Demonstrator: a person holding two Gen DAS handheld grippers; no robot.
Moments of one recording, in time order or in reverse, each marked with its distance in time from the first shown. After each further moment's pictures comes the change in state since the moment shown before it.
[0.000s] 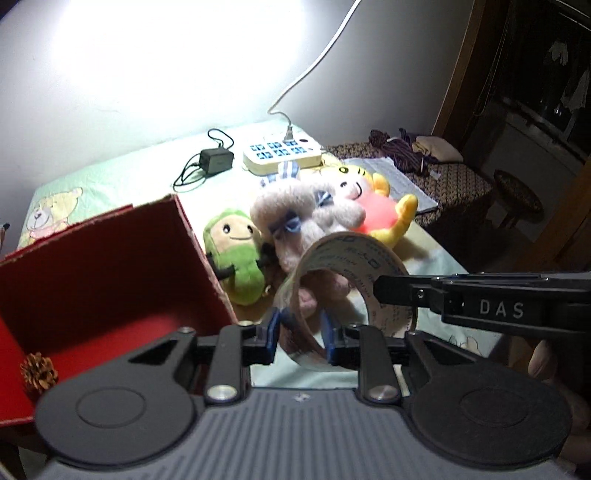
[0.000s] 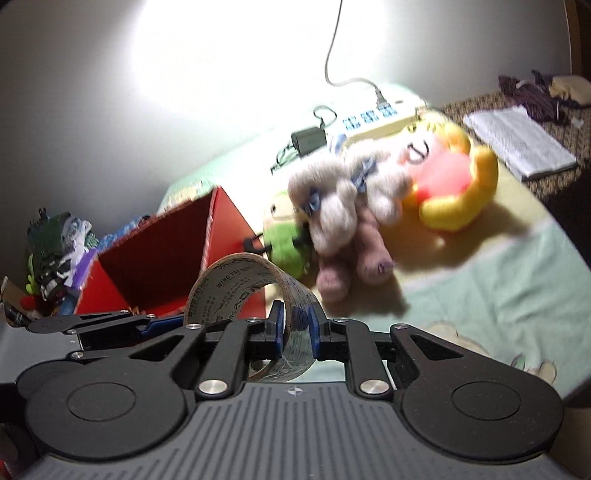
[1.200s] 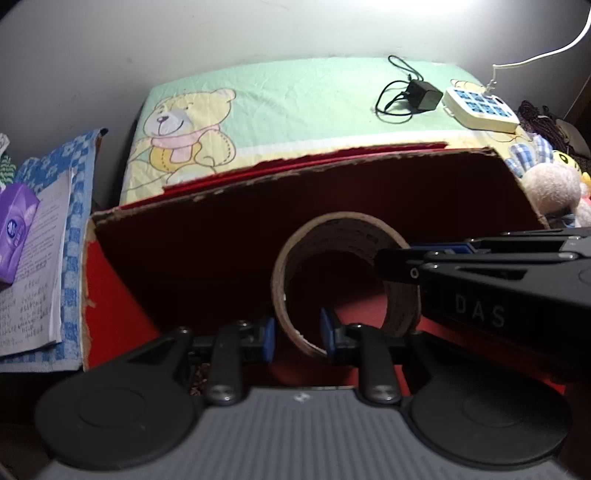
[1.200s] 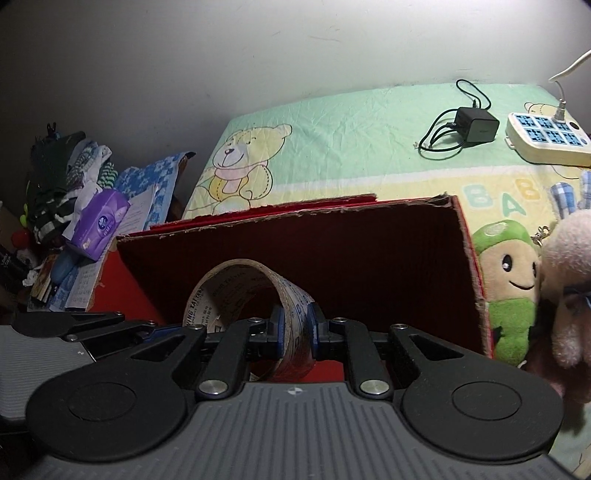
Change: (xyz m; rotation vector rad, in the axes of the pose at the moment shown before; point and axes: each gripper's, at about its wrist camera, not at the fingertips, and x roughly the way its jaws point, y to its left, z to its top) left arm 0.061 0.234 0.001 -0.194 0.283 0.257; right arm 0.205 0.173 0.035 -0.228 0.252 0.035
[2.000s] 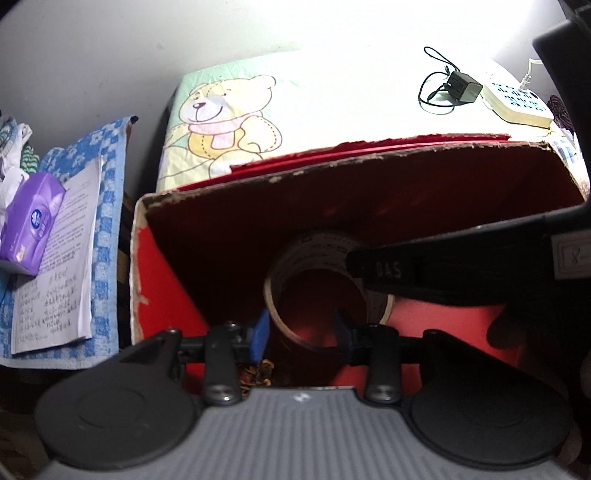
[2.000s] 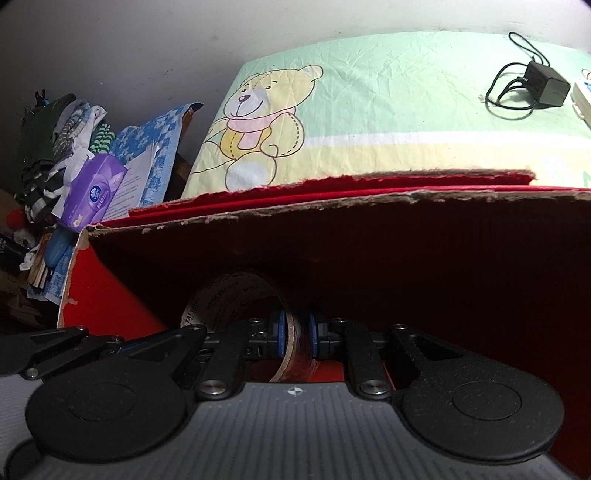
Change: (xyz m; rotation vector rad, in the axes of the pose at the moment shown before) left arm 0.006 0.026 0.000 -0.006 0.015 0.081; right arm 0.076 0.026 0.017 0.025 0.156 0.050
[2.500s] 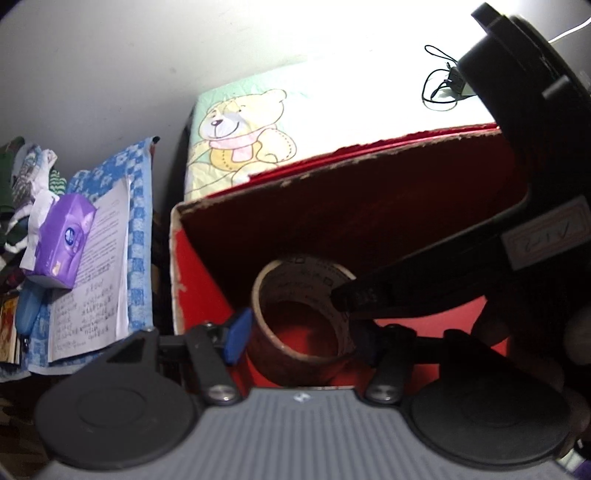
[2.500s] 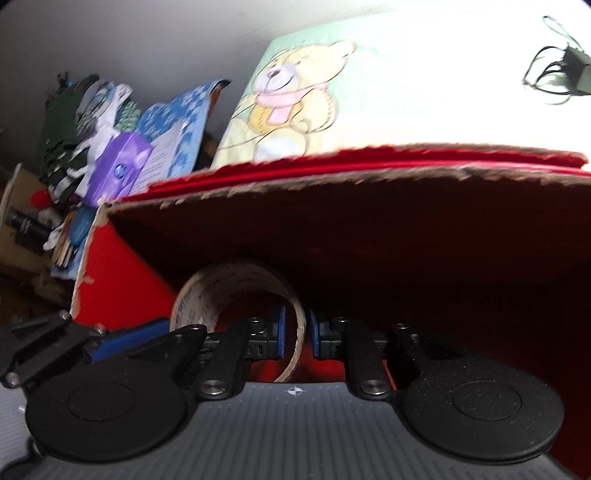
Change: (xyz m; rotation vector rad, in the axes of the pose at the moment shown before) left arm -0.025 -0.004 -0.012 0.063 -0.033 0.097; right arm 0.011 0.003 -0.004 -0.049 0.128 0.180
